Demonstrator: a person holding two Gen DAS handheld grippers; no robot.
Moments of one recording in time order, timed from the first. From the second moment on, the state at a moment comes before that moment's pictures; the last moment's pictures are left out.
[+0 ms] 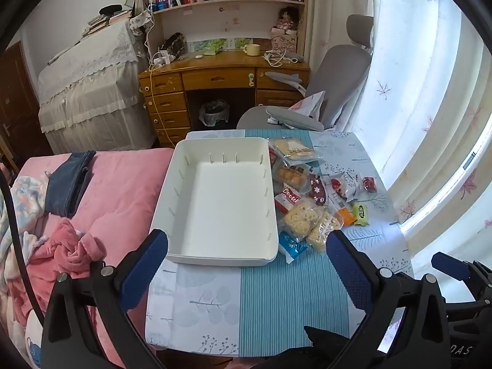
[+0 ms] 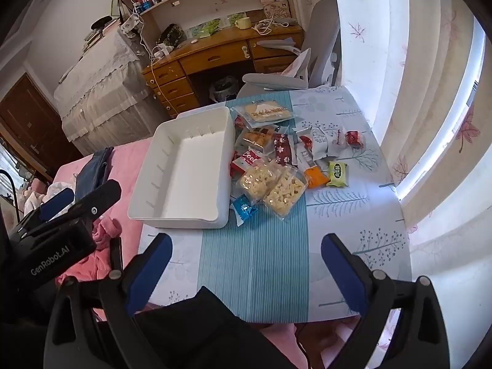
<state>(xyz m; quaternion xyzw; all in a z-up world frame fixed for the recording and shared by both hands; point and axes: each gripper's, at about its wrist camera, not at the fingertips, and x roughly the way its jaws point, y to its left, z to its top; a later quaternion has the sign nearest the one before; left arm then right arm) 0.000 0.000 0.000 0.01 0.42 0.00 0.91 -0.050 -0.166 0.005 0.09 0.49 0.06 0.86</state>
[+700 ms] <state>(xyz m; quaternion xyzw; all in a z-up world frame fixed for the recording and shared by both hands) 0.011 0.000 0.003 0.00 0.43 -0.01 0.90 -0.040 -0.166 0.000 0.08 0.49 0.06 0.87</state>
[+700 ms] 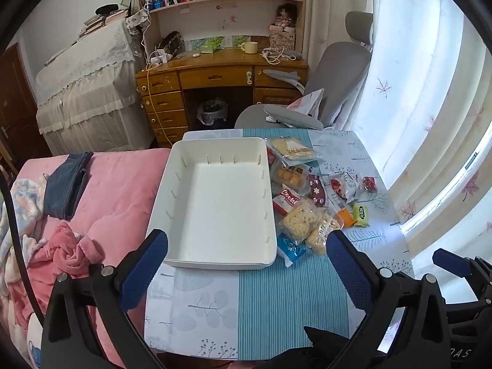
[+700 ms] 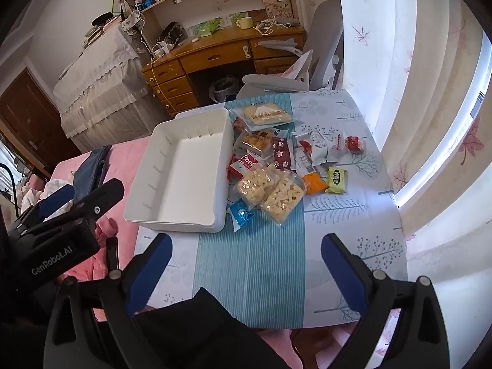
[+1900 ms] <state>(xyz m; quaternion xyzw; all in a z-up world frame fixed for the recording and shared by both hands) 0.017 0.033 -0.037 0.00 0.50 -0.08 0.86 -0.047 -0.149 0.007 0.06 0.46 -0.01 0.88</state>
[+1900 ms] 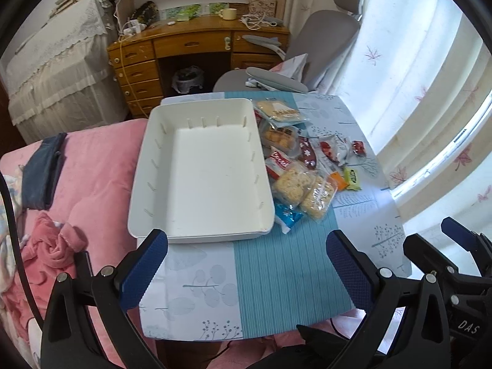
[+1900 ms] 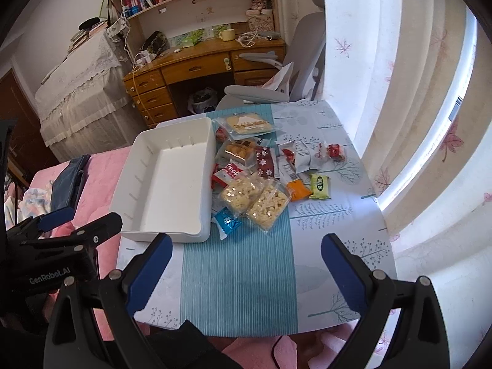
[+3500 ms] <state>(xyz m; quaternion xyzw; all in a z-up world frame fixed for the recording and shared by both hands) 0.141 -0.168 -0.233 0.12 0.56 0.03 0.82 0.142 -0.302 -0.187 -0.10 0.56 0.17 0.81</state>
